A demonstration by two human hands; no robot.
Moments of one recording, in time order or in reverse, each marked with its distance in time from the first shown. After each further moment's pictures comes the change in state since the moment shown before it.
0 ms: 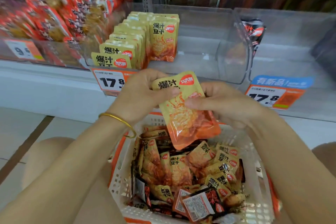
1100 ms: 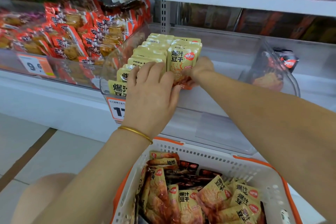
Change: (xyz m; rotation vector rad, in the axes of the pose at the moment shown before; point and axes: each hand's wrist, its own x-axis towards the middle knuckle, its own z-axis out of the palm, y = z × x) left_hand 0.070 -0.035 -0.032 1.167 0.428 0.397; right_hand 0.244 -0.039 -0.045 -0.632 0.726 0.095
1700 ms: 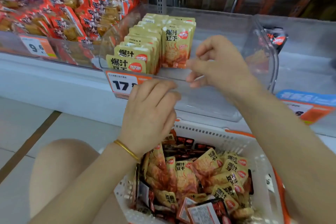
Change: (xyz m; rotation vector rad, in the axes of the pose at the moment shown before) left_hand -0.072 0.023 -0.023 -0.209 0.180 0.301; right_hand -0.179 0.011 -0.075 0.475 -0.170 -0.359
